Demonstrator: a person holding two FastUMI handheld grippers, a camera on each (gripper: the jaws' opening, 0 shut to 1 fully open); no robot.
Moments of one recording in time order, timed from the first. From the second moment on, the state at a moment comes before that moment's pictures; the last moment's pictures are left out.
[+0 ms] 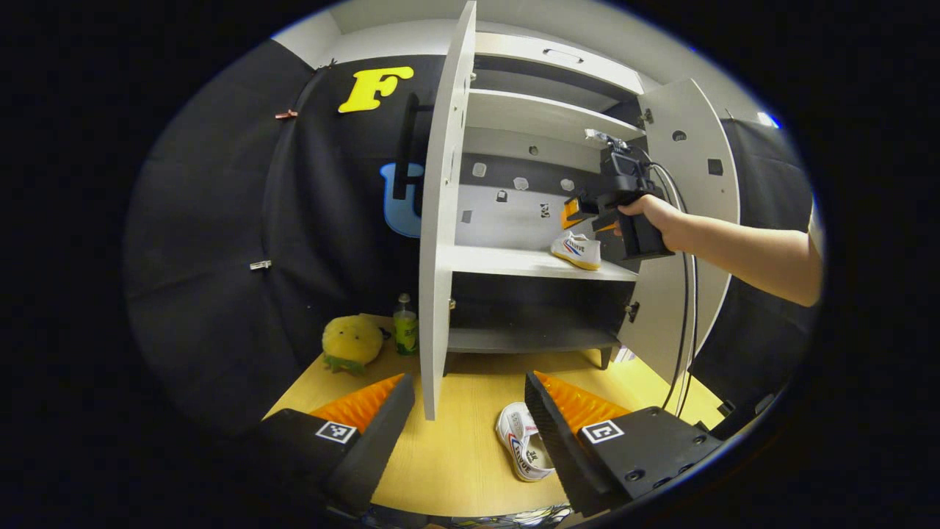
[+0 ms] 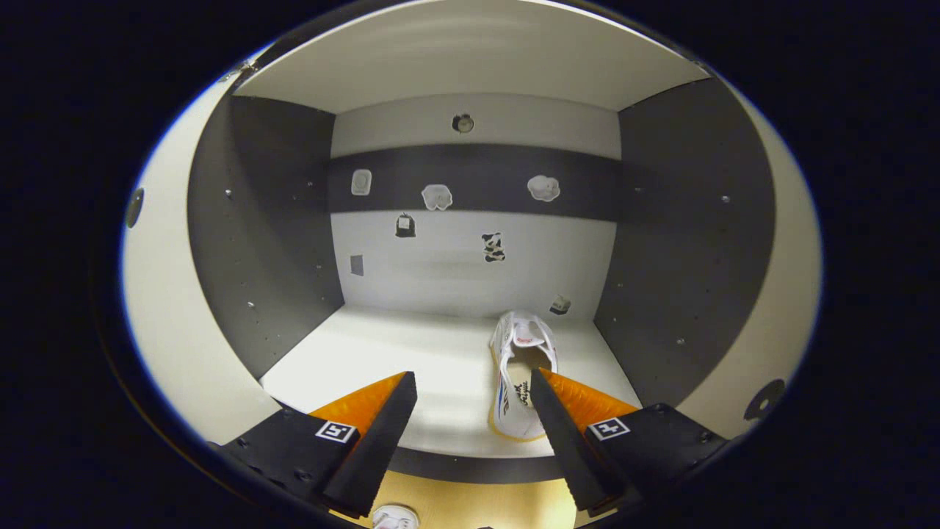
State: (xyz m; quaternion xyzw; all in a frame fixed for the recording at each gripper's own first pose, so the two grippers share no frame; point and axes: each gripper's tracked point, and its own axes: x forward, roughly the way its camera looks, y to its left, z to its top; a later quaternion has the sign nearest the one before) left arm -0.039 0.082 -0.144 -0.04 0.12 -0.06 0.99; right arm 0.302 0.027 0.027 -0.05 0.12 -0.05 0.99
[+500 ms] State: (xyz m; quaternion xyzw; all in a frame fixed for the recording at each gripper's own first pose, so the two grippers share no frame) left arm -0.048 0.065 -0.222 -0.02 0.19 -0.16 0.97; right arm 0.125 0.001 -0.012 -0.03 0.04 -0.11 0.99
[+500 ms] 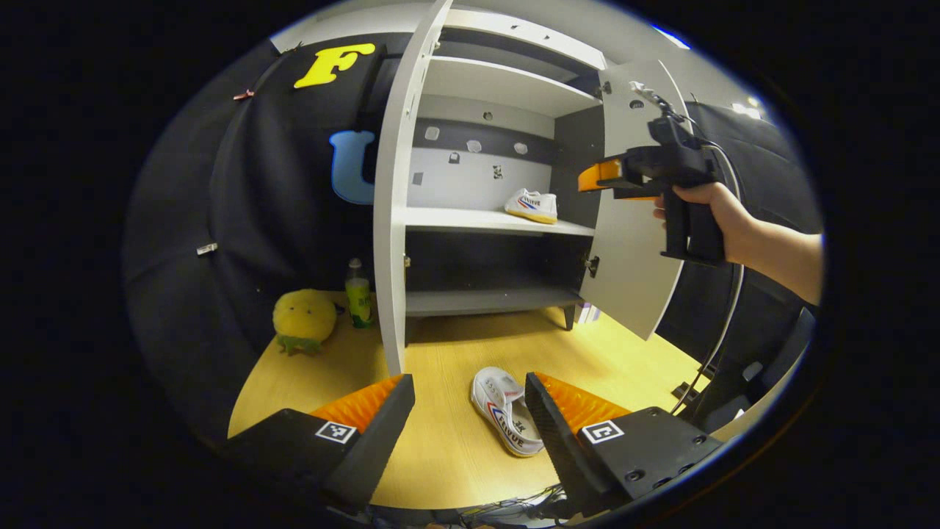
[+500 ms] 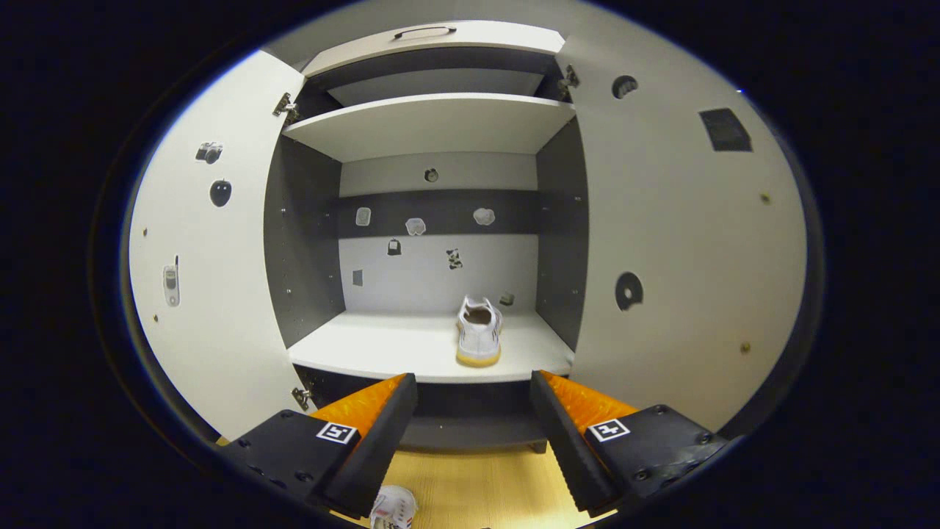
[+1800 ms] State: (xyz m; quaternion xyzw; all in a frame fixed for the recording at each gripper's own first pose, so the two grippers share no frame) left arm 0.063 -0.012 -0.428 0.09 0.36 -0.09 0.92; right arm -0.049 -0.073 -0.202 0.00 0.25 -0.10 0.96
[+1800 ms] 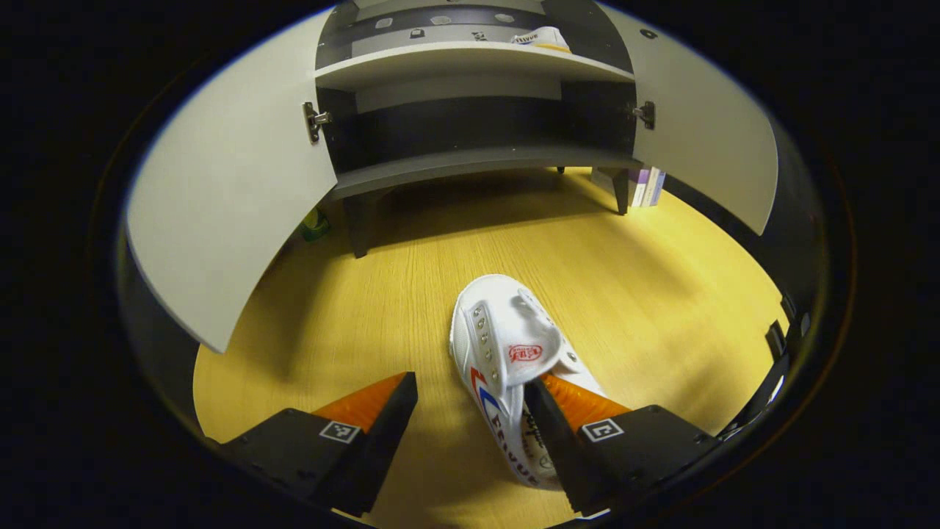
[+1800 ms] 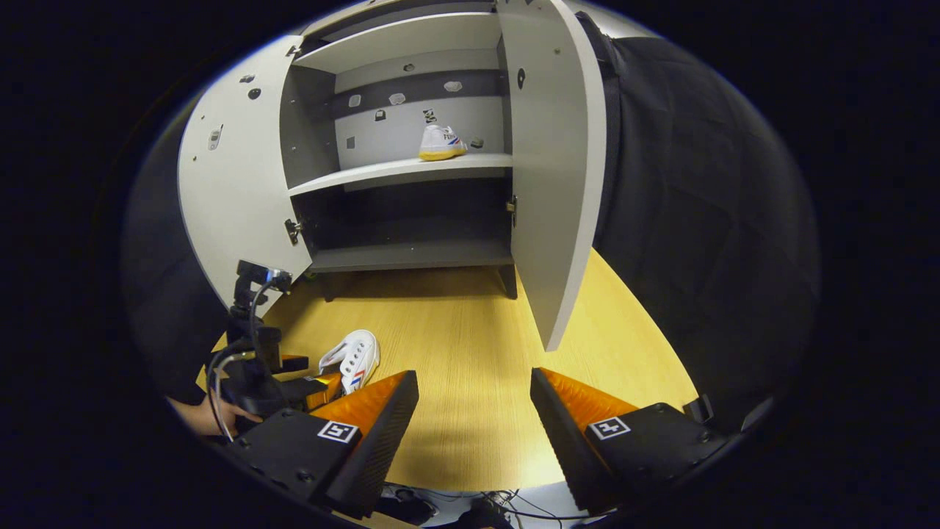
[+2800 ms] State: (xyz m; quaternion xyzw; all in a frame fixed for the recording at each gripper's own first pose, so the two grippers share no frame) left arm 0.068 -0.002 -0.365 0.05 0.36 -0.04 0.93; right arm -0.050 -0.099 -0.184 -0.03 0.22 -0.10 0.97
